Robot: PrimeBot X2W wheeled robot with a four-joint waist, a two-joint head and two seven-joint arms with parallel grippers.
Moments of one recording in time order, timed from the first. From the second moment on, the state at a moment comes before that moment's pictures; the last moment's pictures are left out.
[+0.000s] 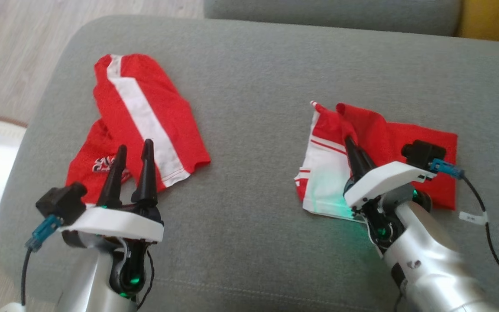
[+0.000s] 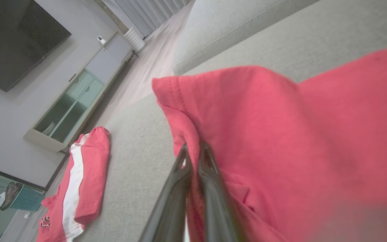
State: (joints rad) left arm -0.19 0.04 -0.16 0.29 -0.54 -0.12 -0.26; right arm -0.54 -0.05 0.36 0.86 0.79 0.13 -0.10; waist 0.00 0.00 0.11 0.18
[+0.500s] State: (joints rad) left arm -0.21 0.04 -0.18 0.32 -0.56 -0.12 -0.26; right arm -0.65 -0.07 0.72 0.97 1.09 0.13 -0.21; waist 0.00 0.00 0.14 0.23
